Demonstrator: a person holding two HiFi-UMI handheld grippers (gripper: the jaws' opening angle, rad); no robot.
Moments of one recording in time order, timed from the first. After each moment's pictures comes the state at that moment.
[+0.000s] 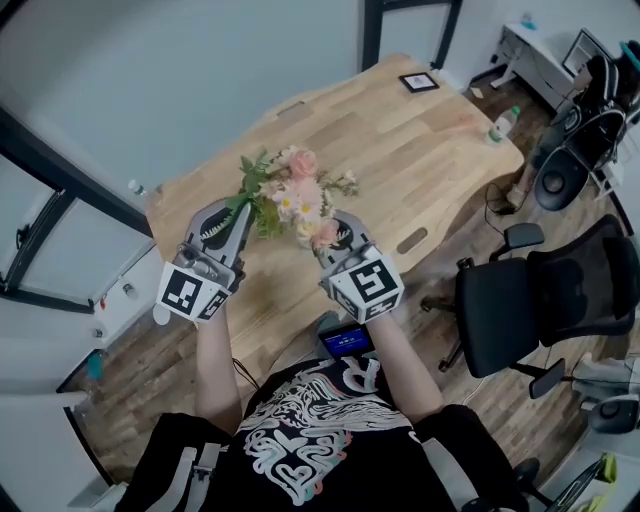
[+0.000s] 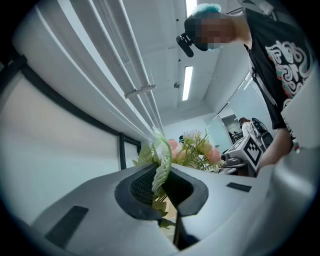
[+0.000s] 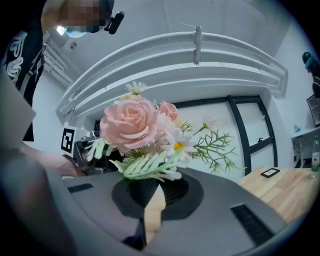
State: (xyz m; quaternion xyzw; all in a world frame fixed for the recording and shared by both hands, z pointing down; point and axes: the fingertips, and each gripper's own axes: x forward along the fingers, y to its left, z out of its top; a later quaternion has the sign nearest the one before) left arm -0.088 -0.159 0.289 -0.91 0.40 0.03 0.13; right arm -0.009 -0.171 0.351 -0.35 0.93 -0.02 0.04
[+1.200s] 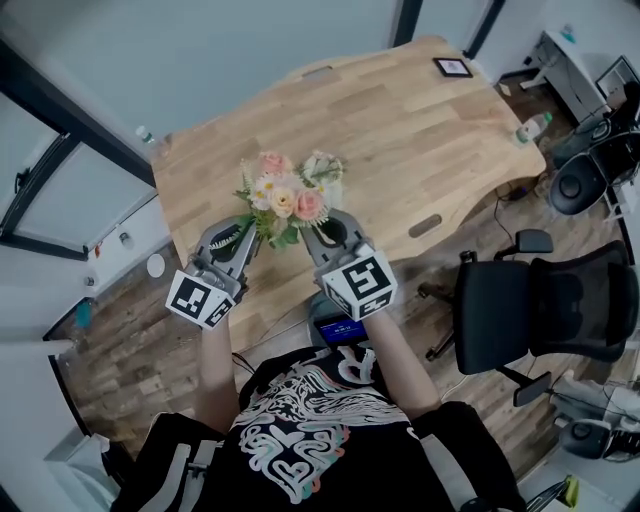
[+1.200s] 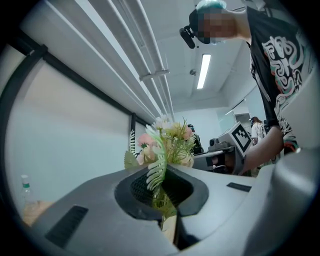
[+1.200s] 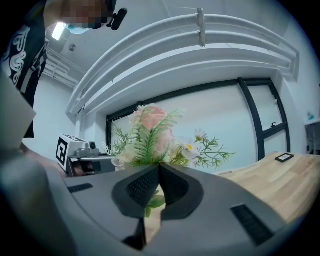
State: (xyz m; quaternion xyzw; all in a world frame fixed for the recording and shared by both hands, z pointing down) left arm -0.124 -0.098 0.394 -0.89 0.45 -0.01 0.02; right arm -0.057 -0.130 0.403 -0.28 0.96 -0.06 -0.01
